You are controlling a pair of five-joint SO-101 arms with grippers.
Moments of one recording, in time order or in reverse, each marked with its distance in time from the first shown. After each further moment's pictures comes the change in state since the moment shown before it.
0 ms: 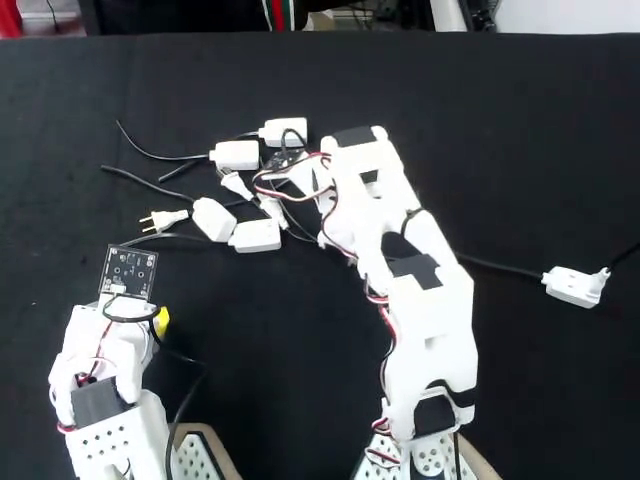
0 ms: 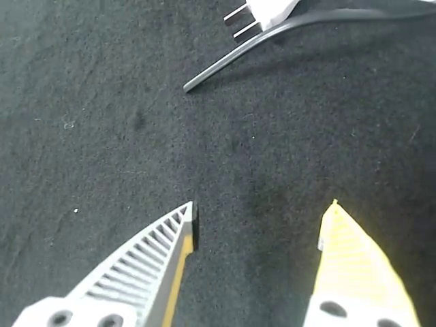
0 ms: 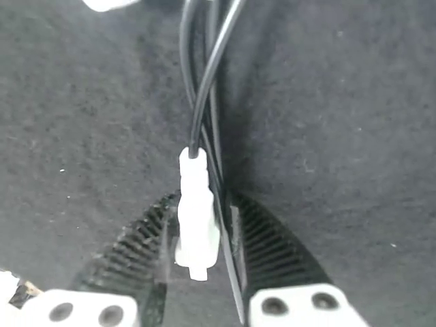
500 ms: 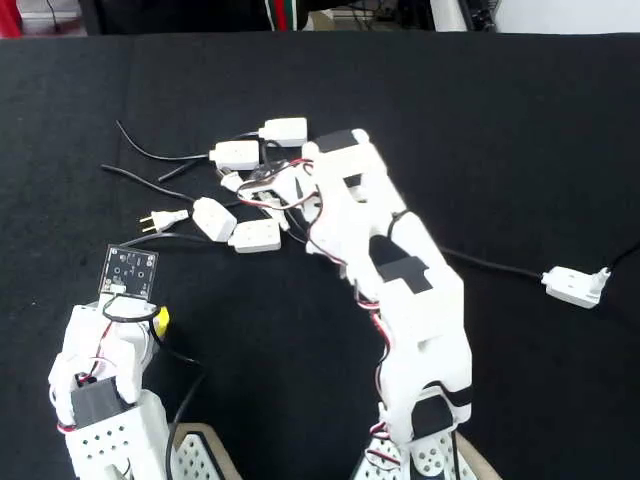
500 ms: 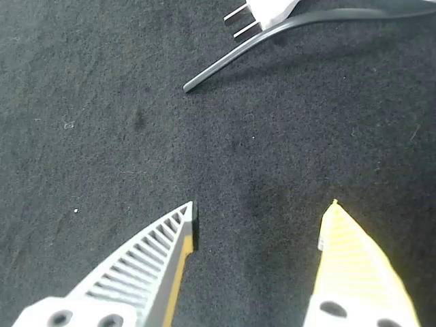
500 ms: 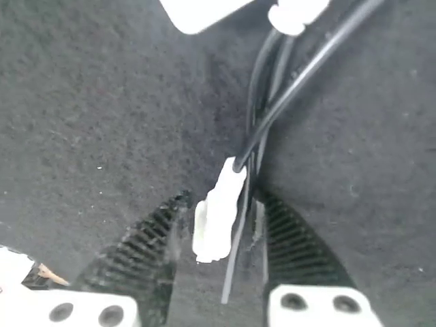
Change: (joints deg) left arm 0.0 0.0 0.0 0.0 0.0; right arm -4.1 0.0 0.0 2.9 1.1
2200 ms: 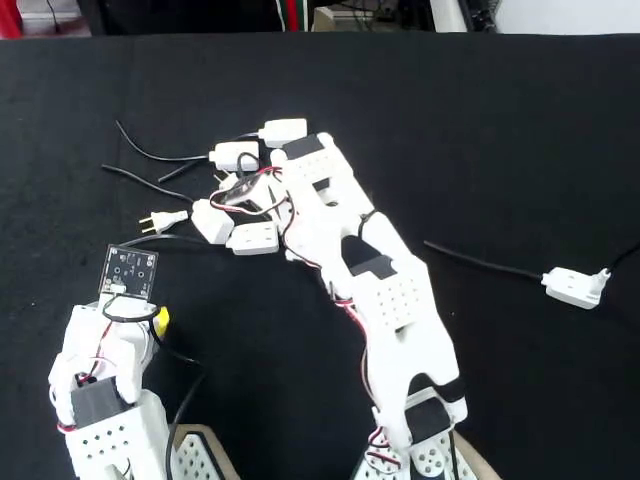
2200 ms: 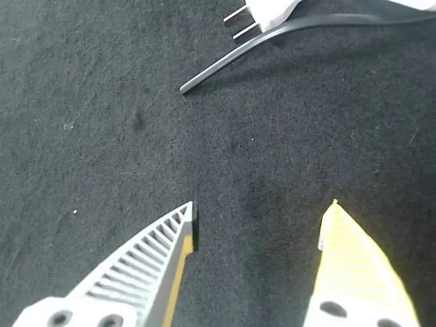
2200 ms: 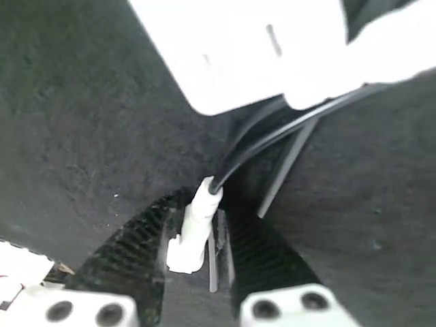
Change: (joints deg) left arm 0.0 0.0 0.0 0.0 0.0; right arm -5.3 13.3 -13.9 7.7 -5.9
